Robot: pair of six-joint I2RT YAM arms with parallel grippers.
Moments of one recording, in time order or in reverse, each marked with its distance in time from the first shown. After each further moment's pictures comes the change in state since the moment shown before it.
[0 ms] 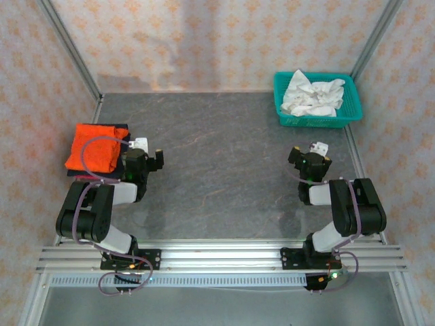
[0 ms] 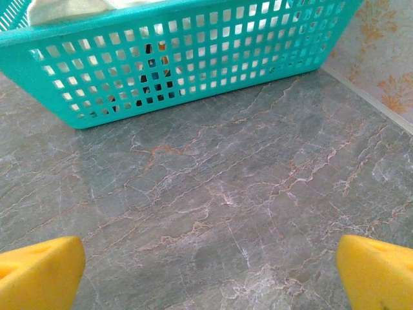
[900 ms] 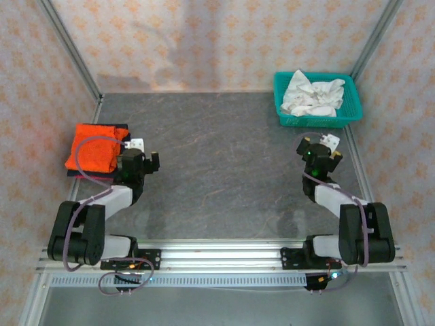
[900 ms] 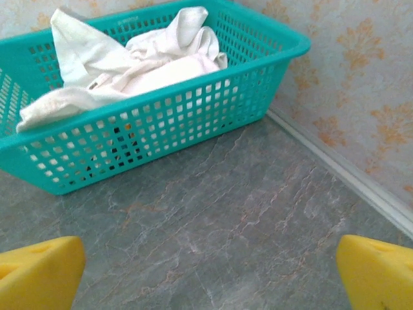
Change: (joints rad) left arm 0.001 -0.179 0.009 -0.255 -0.053 0.004; right arm 0.003 -0.228 0.093 -0.302 0.130 0.037
